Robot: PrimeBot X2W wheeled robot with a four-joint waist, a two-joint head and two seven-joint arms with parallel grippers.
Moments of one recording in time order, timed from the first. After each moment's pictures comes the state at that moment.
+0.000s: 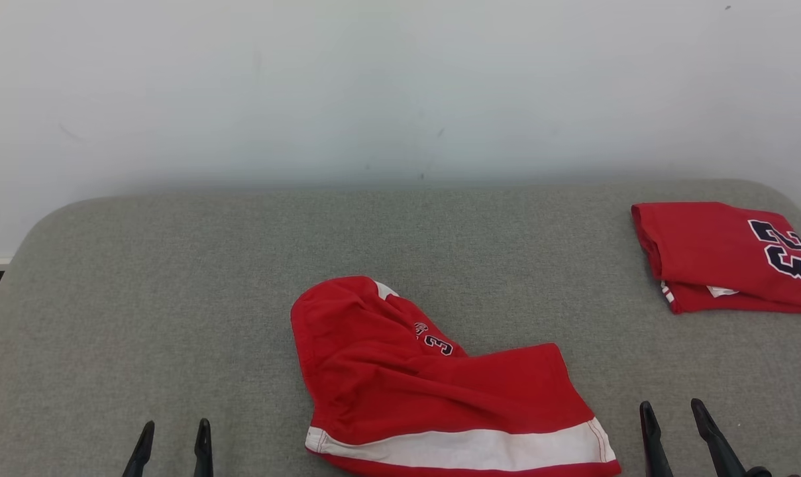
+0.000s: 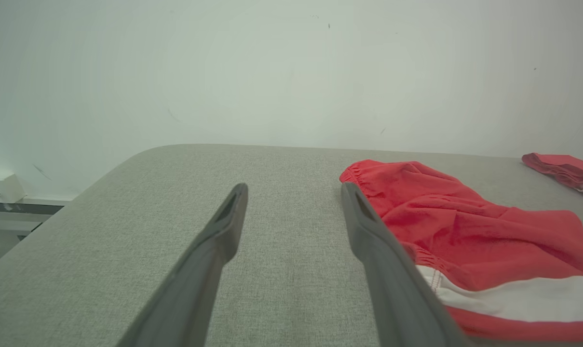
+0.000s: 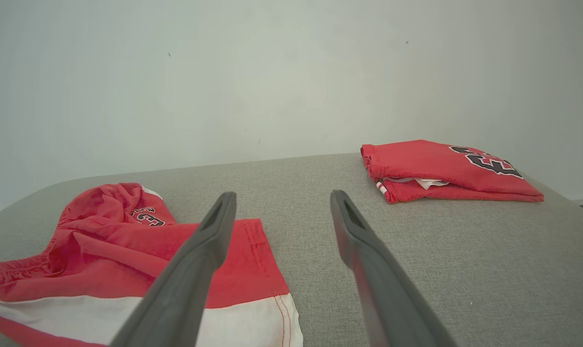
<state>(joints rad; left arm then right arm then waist) 0.14 0.10 0.03 0.09 -0.18 -0.13 -0.26 0.18 -0.13 0.02 0.06 0.24 0.13 -0.26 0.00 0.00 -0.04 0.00</state>
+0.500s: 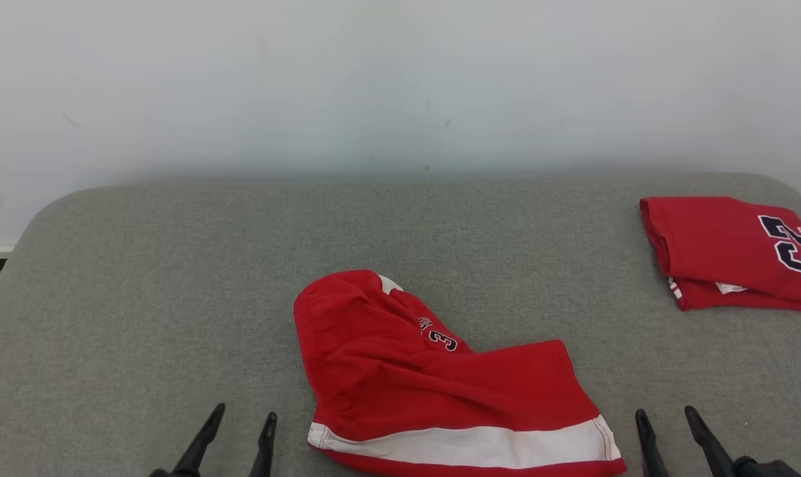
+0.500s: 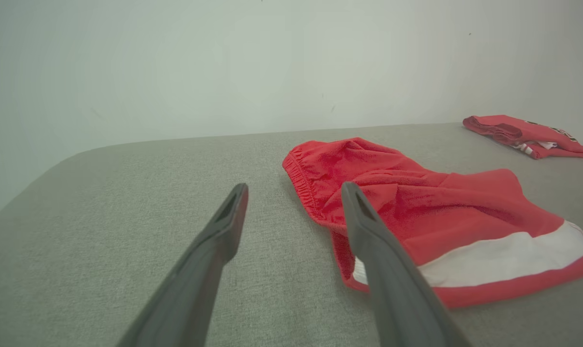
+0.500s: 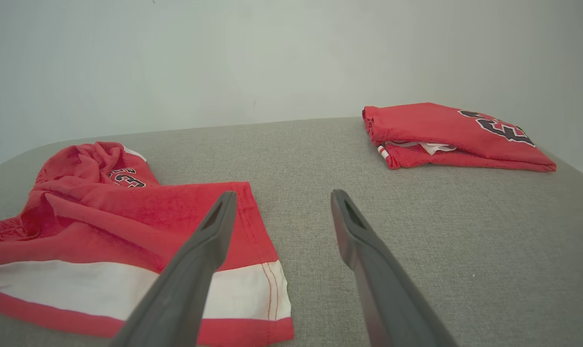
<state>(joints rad) 0.06 0.20 -0.18 0.13 -0.23 -0.13 -0.23 0.14 -0.16 0.03 0.16 0.25 0.13 -0.21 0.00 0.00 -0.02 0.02</state>
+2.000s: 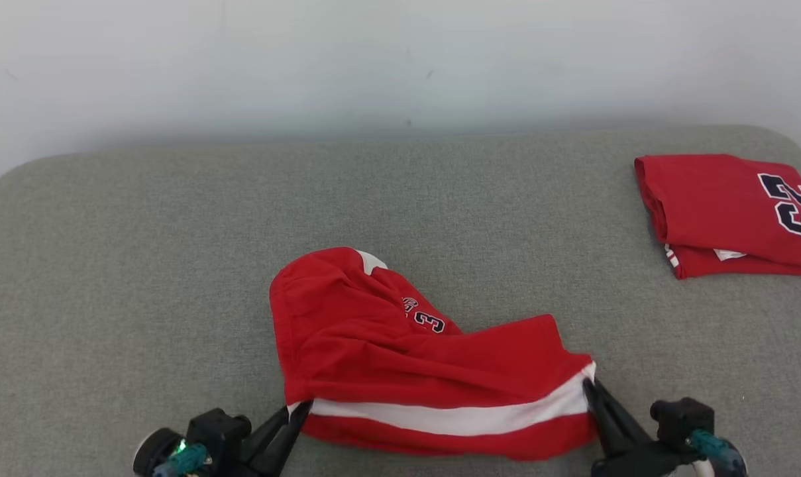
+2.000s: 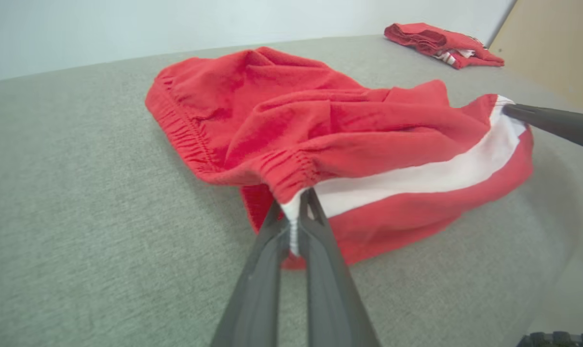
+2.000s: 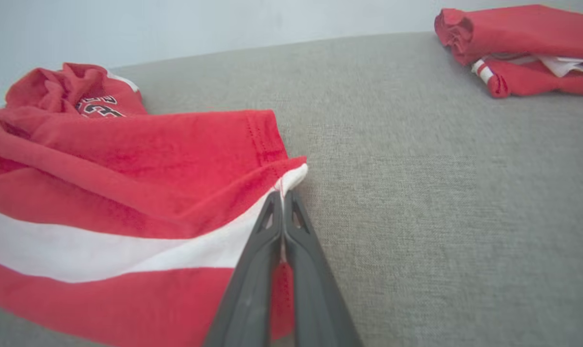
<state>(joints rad) -0.34 0.44 -0.80 0.43 -0.66 -0.13 -0.26 -0.20 -0.20 0.32 0.63 0.39 0.13 -0.26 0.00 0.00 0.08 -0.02</state>
